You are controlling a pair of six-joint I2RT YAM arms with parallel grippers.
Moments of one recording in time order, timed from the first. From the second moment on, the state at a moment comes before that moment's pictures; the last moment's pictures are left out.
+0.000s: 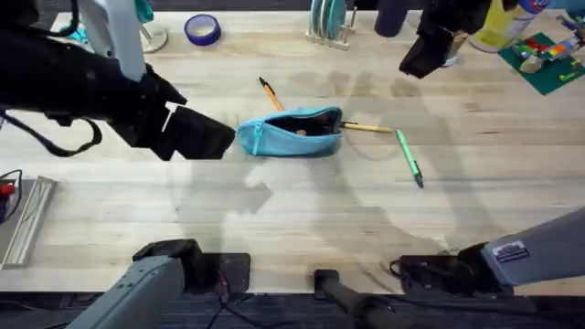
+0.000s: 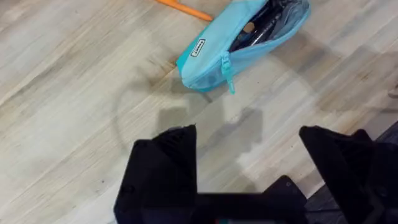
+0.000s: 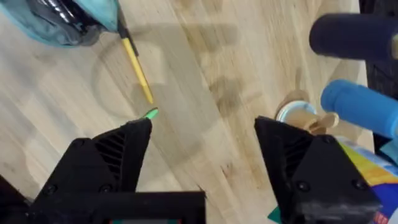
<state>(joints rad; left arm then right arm) 0.11 1.07 1.31 -1.43 0.45 0.67 0.23 1.74 1.88 -1.37 -0.05 -0.92</state>
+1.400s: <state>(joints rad) 0.11 1.07 1.31 -1.43 0.45 0.67 0.28 1.87 1.39 -1.05 -0.17 -1.13</state>
